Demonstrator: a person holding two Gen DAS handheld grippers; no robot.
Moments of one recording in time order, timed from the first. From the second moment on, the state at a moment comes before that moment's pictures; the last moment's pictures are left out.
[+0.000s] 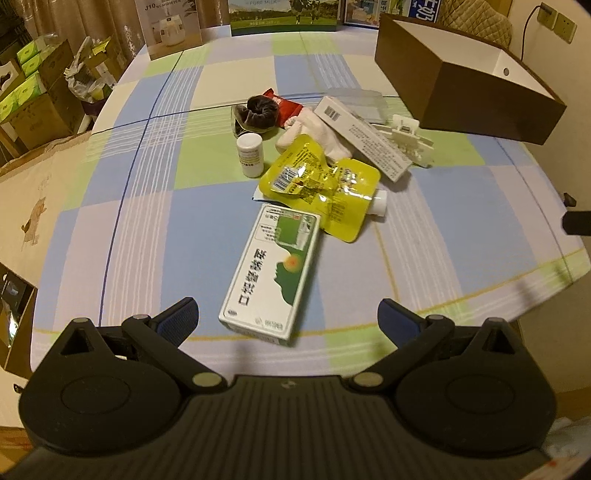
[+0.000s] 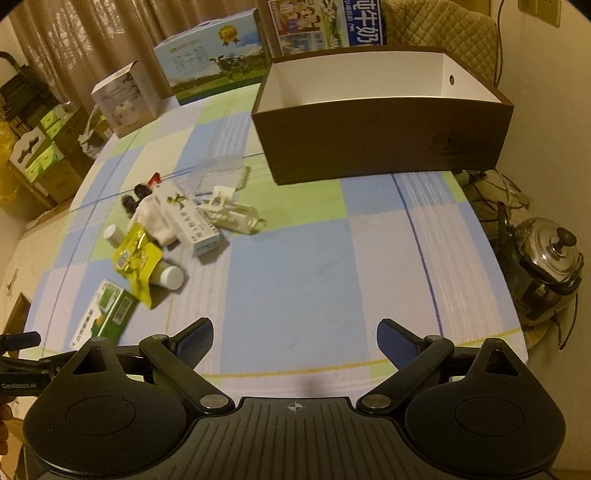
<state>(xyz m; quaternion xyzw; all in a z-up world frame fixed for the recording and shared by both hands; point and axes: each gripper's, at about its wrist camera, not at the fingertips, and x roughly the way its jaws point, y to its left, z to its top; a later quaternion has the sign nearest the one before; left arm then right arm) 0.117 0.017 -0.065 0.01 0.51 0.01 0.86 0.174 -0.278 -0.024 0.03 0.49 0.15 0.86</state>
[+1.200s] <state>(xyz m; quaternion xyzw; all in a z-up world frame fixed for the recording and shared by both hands) 0.180 0.027 -0.119 0.01 0.52 0.02 0.86 0.274 -0.259 -0.039 -0.04 0.47 0.26 0.84</state>
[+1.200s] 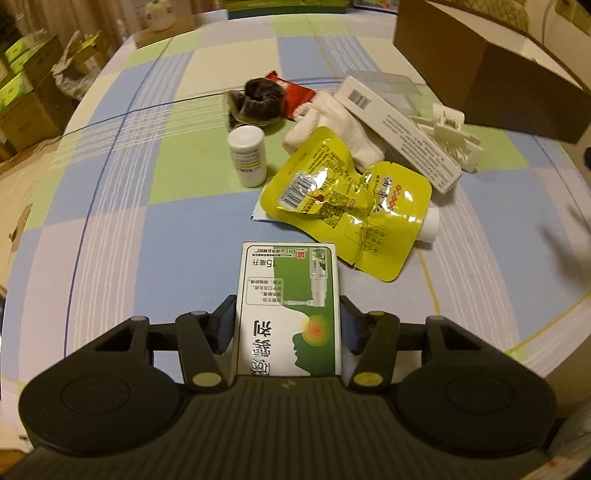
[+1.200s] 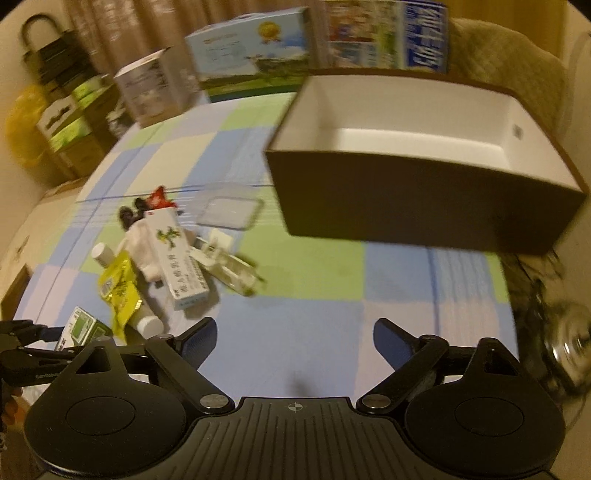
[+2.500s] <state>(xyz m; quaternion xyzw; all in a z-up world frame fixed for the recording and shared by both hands) 0.183 0.052 -0.077 -0.10 0.51 0.23 0.82 0.346 -0.164 -0.101 -0.21 0.40 0.50 0.74</state>
